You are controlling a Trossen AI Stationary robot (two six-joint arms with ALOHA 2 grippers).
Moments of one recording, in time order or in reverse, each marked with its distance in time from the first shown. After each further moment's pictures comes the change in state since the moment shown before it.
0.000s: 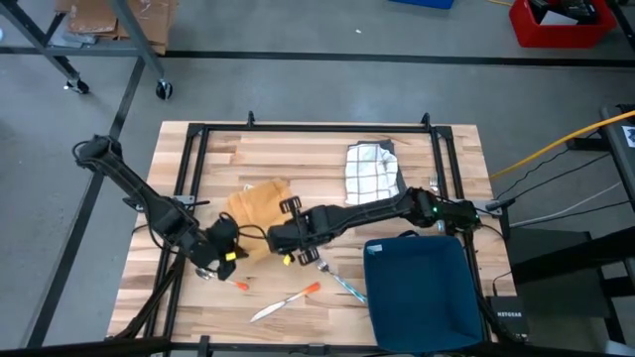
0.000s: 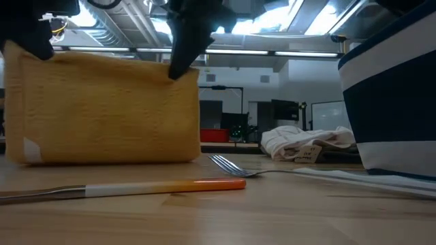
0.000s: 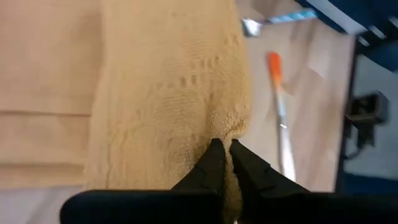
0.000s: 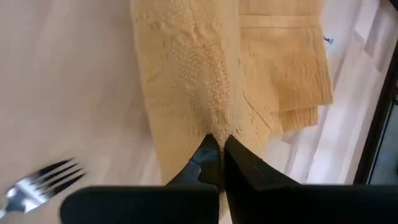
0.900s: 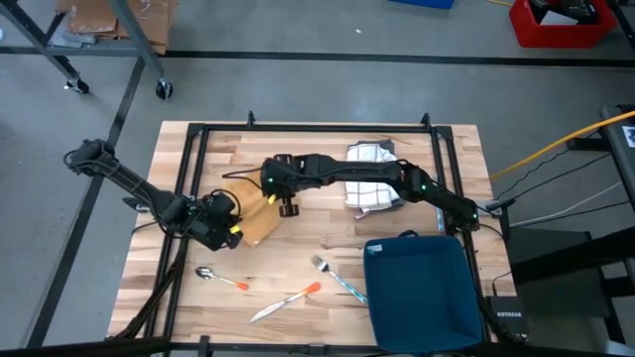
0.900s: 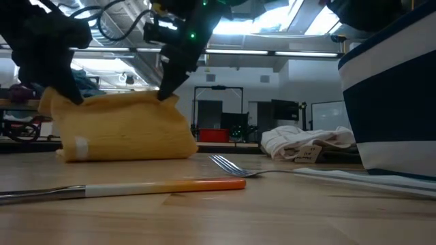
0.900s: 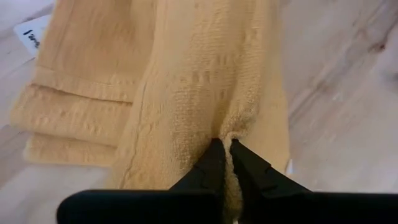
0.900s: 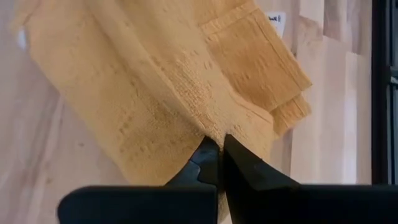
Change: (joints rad) left arm 0.173 -0.054 -0.057 -0.291 -0.179 -0.111; right arm -0.291 0.036 0.001 0.236 -0.227 -0.051
